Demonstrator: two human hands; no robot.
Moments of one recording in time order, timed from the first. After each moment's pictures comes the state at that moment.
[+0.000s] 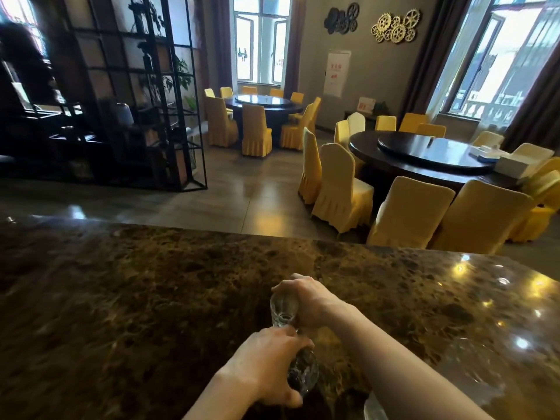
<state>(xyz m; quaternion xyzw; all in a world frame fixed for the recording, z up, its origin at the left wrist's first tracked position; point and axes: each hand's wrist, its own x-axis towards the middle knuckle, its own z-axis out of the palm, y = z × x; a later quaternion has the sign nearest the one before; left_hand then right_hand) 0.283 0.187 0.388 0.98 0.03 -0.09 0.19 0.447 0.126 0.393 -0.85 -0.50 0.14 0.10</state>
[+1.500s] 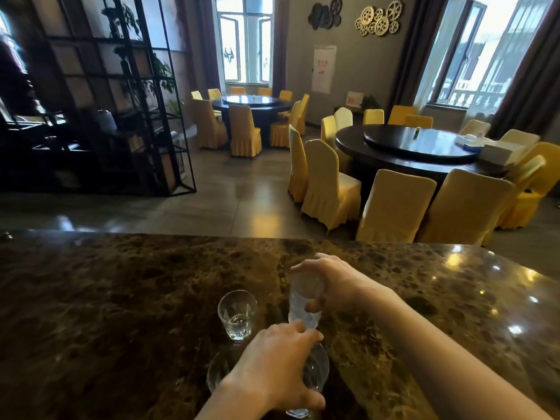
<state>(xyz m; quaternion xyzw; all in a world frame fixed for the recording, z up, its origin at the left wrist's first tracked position) 0.346 0.088 0.418 0.98 0.04 -0.05 0.19 0.537 0.008 0.450 -0.84 -0.50 0.13 0.14</state>
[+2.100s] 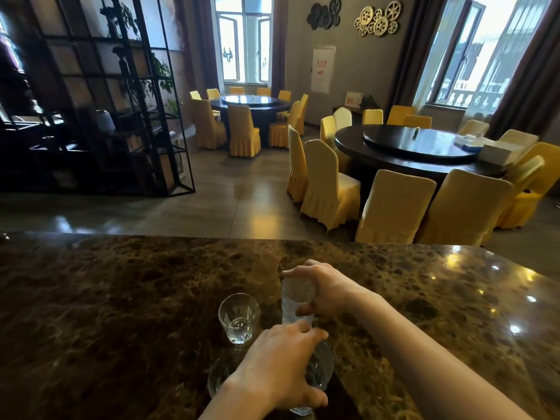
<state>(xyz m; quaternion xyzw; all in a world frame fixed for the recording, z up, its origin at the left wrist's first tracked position) 0.355 0.093 0.418 0.98 0.02 -0.06 0.19 0.535 0.029 0.431 -0.85 -0.48 0.16 0.16</state>
